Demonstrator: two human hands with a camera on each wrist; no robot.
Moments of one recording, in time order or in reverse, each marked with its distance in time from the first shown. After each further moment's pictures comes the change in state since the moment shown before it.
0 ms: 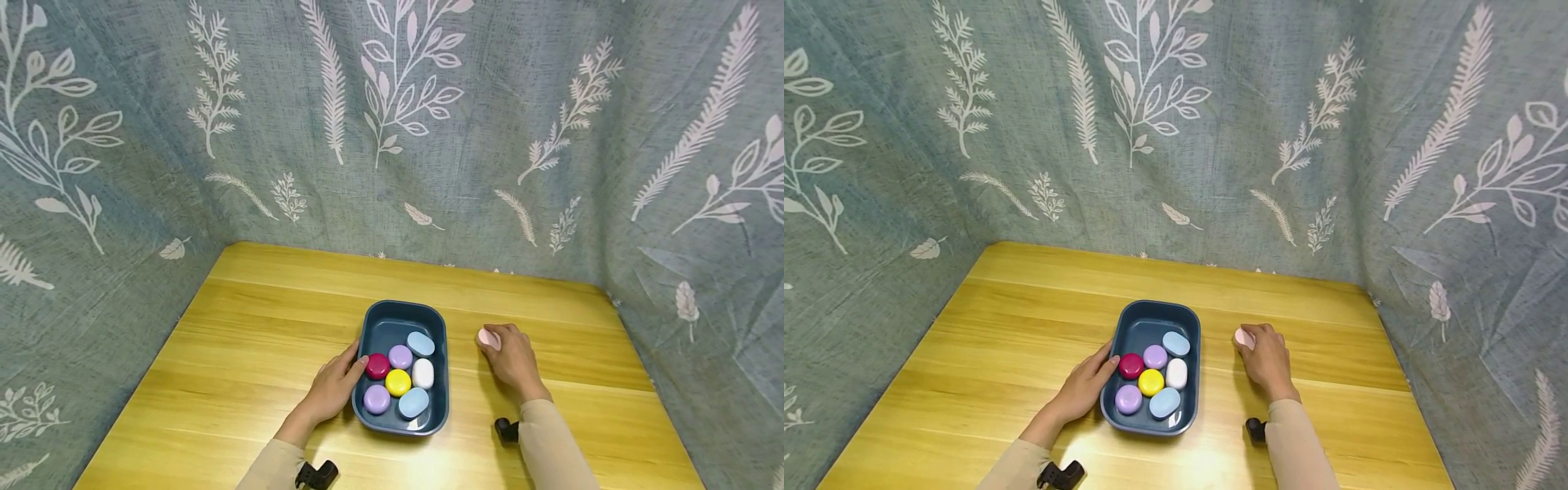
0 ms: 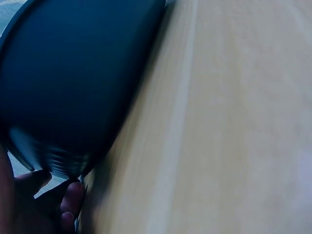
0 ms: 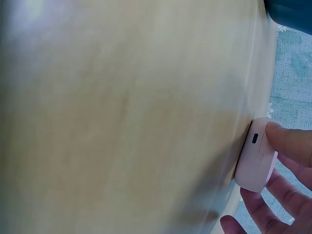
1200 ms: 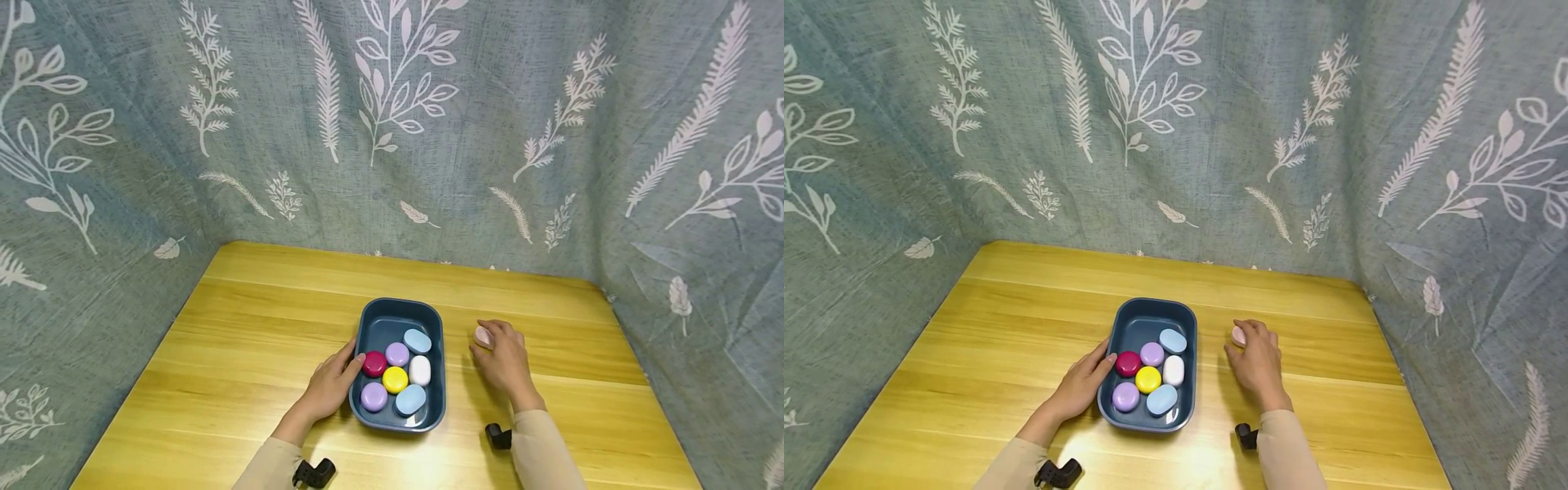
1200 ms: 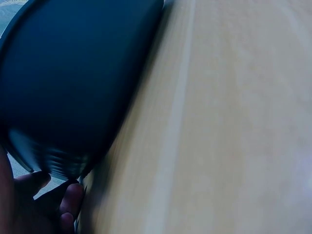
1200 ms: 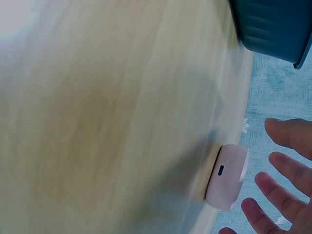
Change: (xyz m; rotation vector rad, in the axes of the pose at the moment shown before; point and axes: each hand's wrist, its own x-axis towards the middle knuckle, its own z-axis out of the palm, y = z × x) left_hand 0.001 -0.001 0.001 0.008 0.000 0.003; right_hand -0.020 -0.022 -0.003 0.075 0.026 0.026
